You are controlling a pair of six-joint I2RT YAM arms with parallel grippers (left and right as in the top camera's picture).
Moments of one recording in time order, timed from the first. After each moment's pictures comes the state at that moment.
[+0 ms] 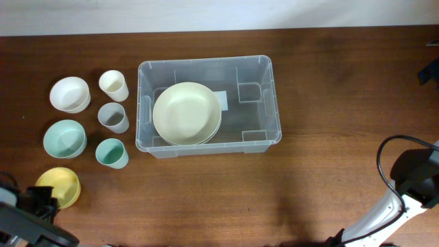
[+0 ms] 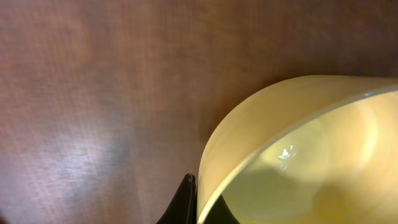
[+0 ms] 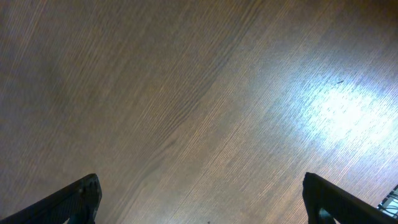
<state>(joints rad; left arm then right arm) 1.03 1.69 0.96 -0.82 0.08 -0.53 -0.58 2.16 2.52 -1.69 0.10 0.42</state>
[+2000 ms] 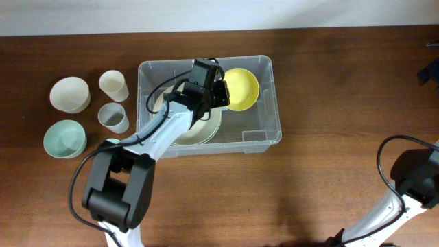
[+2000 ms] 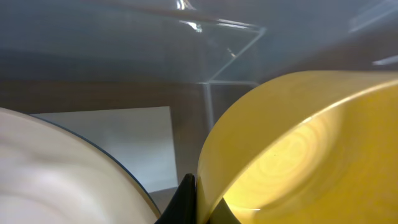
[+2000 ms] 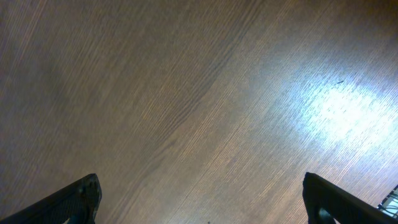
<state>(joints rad) -0.45 1.97 1.39 -0.25 0.10 -0.54 -0.58 2.16 2.52 -1.69 0.10 0.41</state>
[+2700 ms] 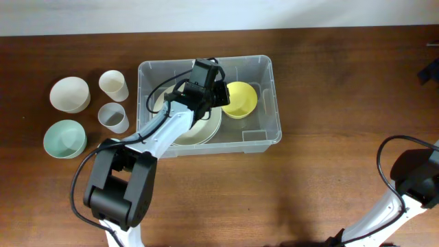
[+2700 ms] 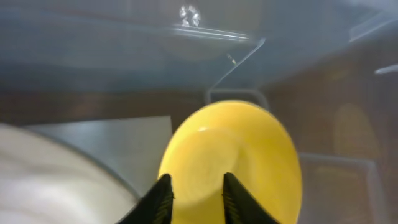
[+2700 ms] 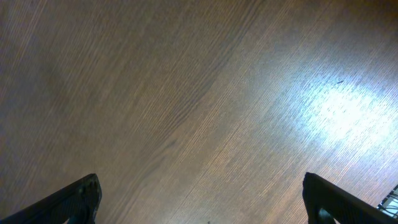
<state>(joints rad) -0.45 1.98 1.39 -0.22 0.09 -0.53 -0.58 2.16 2.52 -1.69 0.10 0.42</state>
